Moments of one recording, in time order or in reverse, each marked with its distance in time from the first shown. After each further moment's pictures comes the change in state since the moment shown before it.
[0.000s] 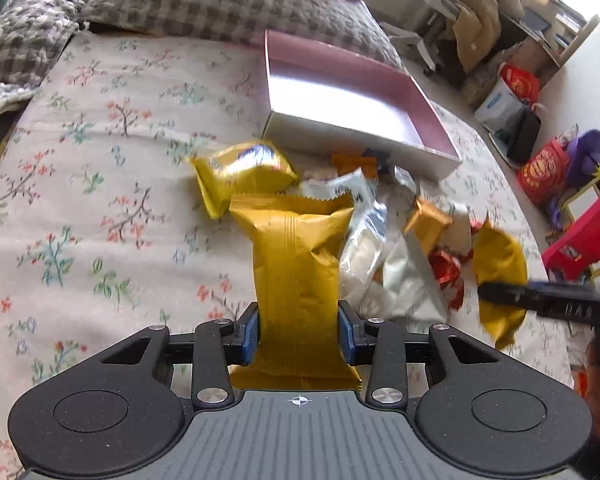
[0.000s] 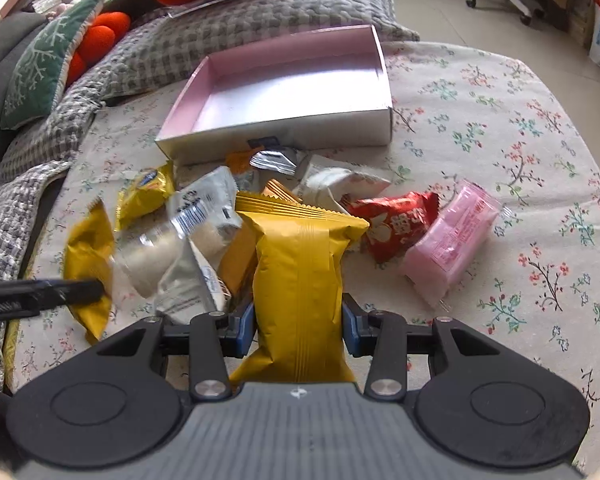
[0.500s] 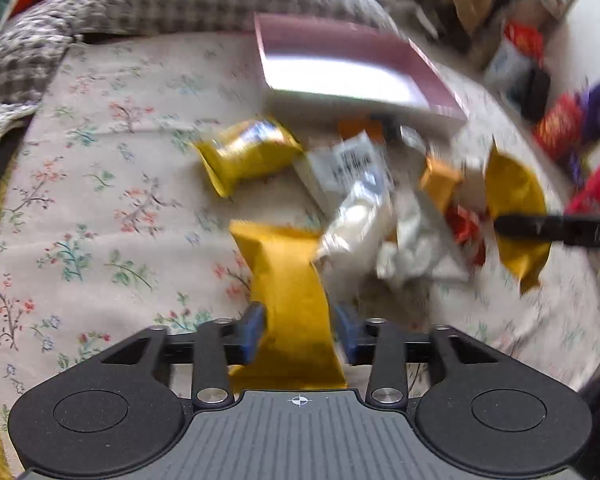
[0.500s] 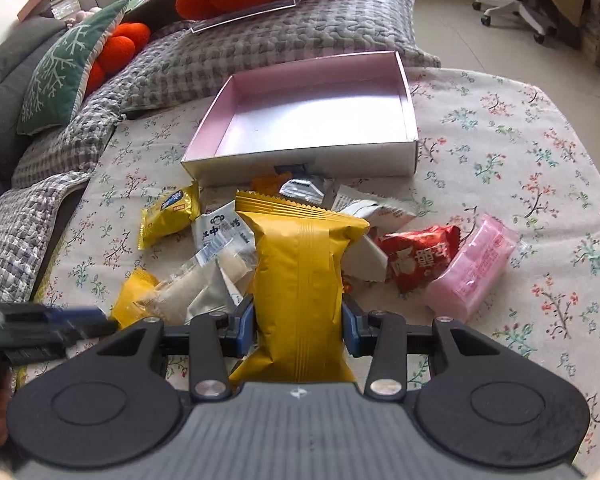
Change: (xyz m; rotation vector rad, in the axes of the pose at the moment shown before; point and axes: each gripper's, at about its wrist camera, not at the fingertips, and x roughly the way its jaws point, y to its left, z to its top) left arm 0.005 -0.015 -0.010 0.129 0.063 0.108; right arm -0.003 0.011 0.010 -0.025 -0.033 0.034
